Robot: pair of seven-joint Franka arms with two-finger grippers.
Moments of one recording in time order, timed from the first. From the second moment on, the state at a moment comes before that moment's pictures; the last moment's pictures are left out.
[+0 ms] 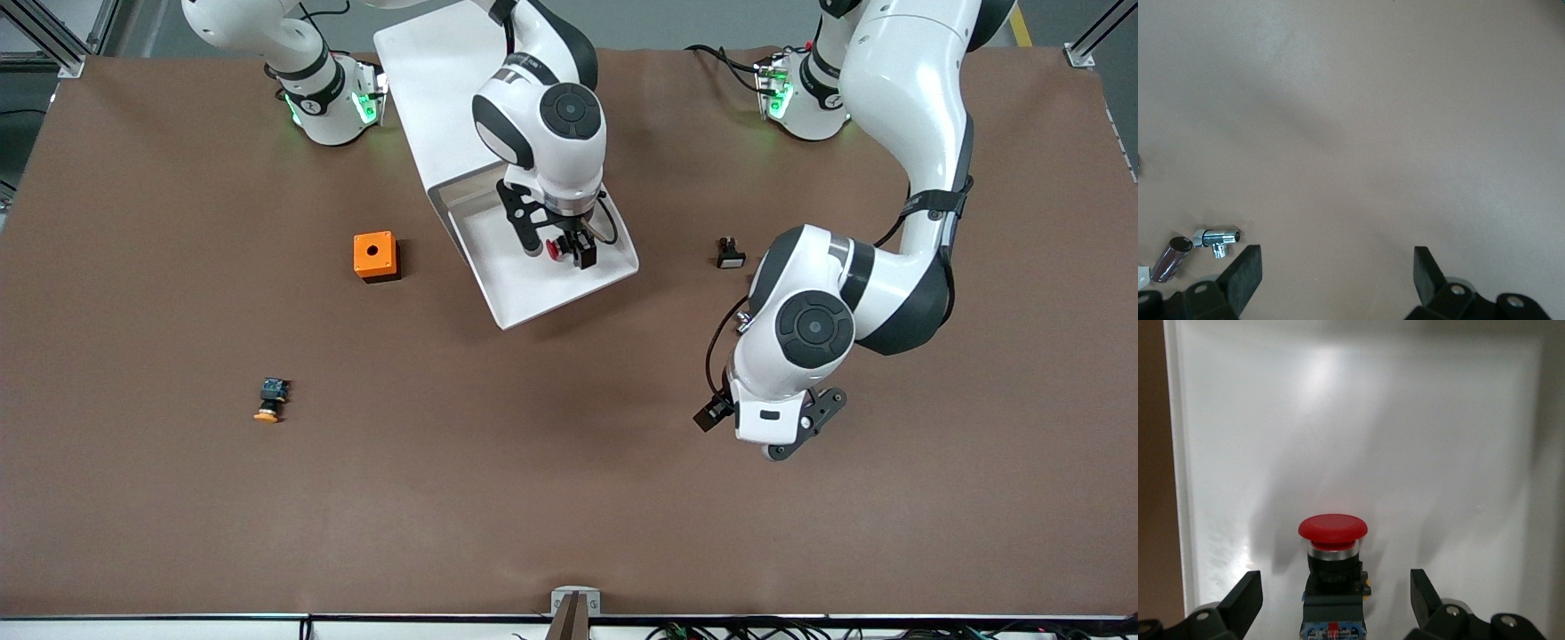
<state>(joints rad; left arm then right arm) -0.41 0.70 -0.02 -1.18 0.02 1.85 -1.10 0.94 0.47 -0.05 -1.63 0.06 2.04 2.02</state>
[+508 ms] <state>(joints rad) -0.41 0.70 -0.02 -1.18 0.02 1.85 -1.10 0.94 0.49 -0.05 -1.61 0.06 2.04 2.02</state>
